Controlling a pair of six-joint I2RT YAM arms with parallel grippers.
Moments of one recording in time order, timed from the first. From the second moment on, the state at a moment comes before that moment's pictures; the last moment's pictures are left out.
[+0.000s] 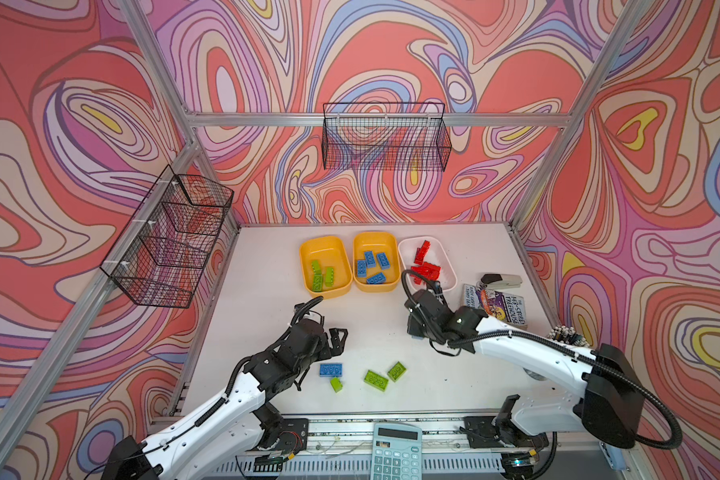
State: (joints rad) left arm -0.68 0.79 0.46 -0.46 -0.21 -0.81; right arm 0.77 1.42 1.03 -0.59 0.32 0.84
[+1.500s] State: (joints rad) left arm -0.81 1.16 0.64 -0.76 -0.13 -0.87; right arm 0.55 1.43 1.00 -0.38 0.01 0.45
